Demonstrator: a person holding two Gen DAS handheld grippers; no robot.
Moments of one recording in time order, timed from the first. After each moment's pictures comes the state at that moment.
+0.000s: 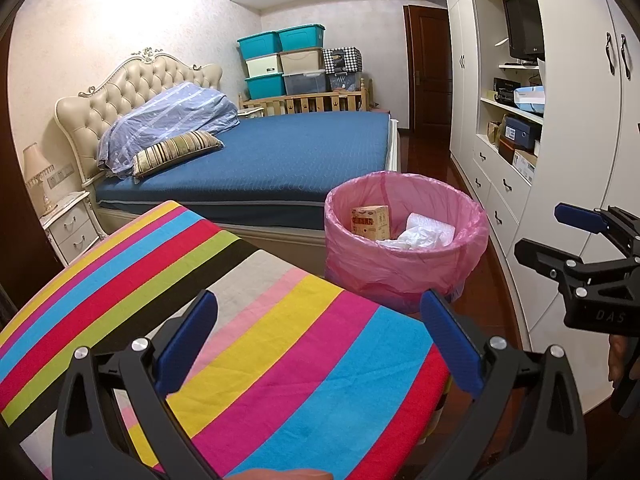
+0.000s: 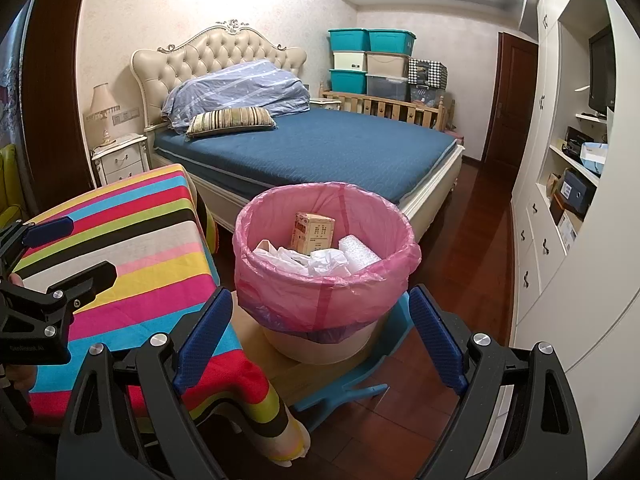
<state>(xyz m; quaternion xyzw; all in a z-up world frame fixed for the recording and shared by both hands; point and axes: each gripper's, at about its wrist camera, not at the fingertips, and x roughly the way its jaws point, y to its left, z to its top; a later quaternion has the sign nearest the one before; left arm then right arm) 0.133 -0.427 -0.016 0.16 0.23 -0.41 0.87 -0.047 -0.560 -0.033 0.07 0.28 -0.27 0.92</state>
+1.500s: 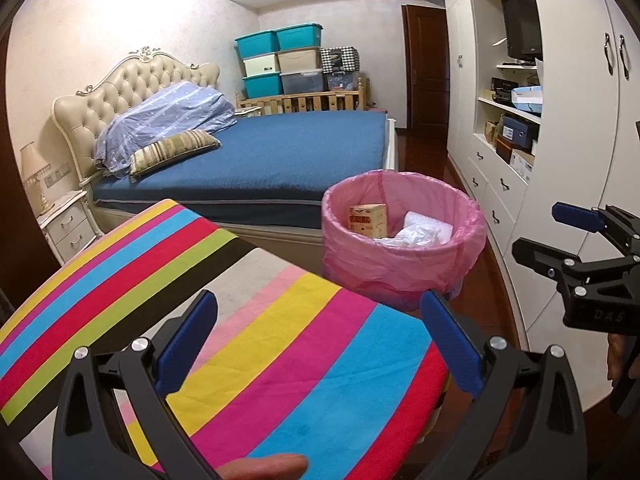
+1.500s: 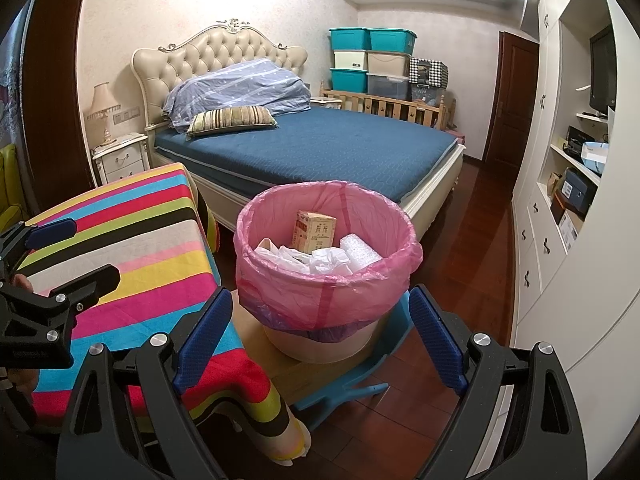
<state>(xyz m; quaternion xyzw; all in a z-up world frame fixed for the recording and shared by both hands) 0.130 -0.420 -0.020 0.16 0.24 -0.41 0.86 -0.046 -0.559 -0.035 0.07 0.29 -0.26 0.92</state>
